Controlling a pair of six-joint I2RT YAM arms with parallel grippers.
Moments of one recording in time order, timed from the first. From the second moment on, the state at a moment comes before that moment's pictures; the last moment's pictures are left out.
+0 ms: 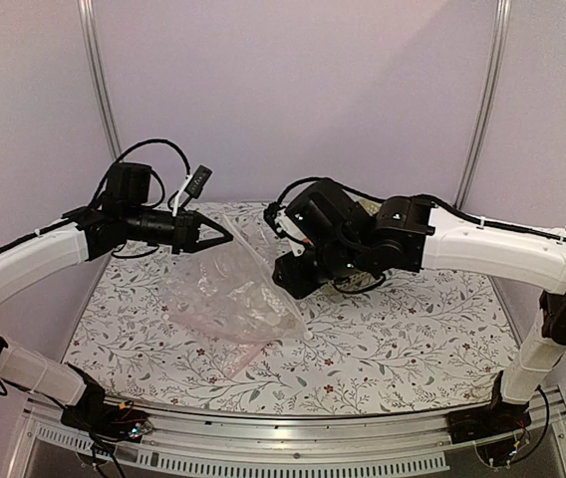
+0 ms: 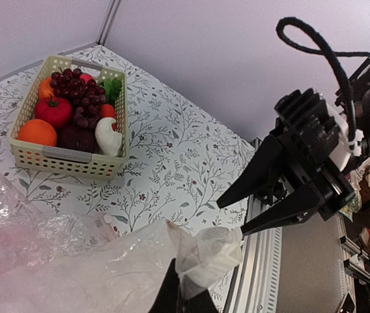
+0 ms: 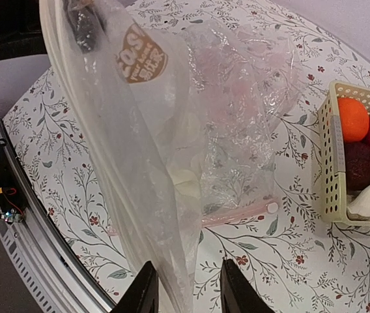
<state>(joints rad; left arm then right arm) -0.46 1.31 1.03 -0.20 0.87 -0.14 1.16 1.72 1.61 -0.70 0.21 0.36</state>
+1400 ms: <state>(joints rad) -0.65 1.10 0.97 -0.09 0.28 -0.37 1.10 1.75 1.60 -0.63 0.21 0.51</state>
